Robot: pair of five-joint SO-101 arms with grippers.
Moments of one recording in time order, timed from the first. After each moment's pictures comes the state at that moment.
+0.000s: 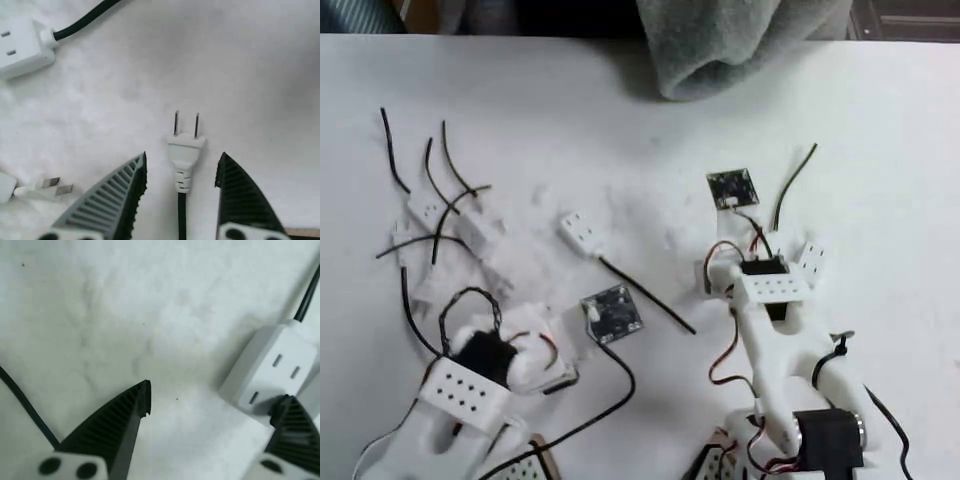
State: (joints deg) left arm 19.1 -63.1 77.0 68.0 -41.7; right arm -7.1 -18.3 57.8 35.5 7.8
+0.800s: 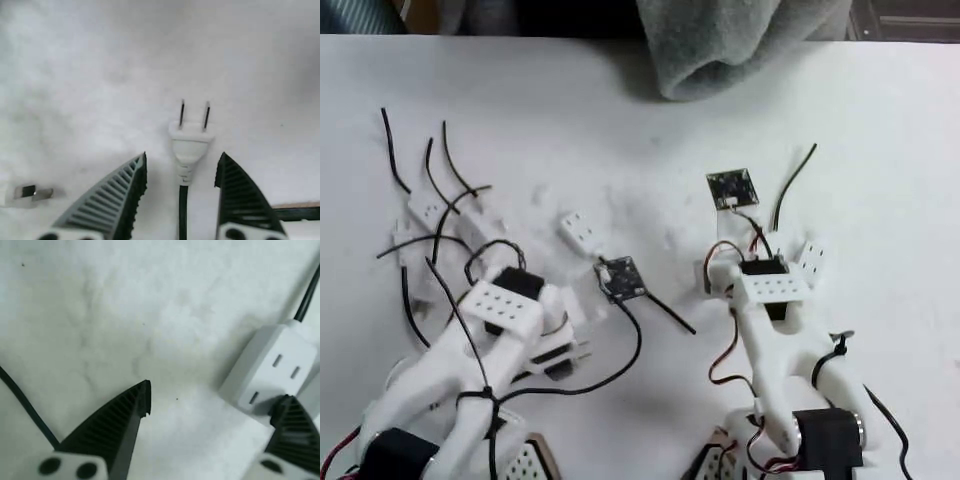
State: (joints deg) left arm 14.9 -26.9 61.4 65.6 -43.7; right arm -7.1 -18.3 57.8 35.5 7.8
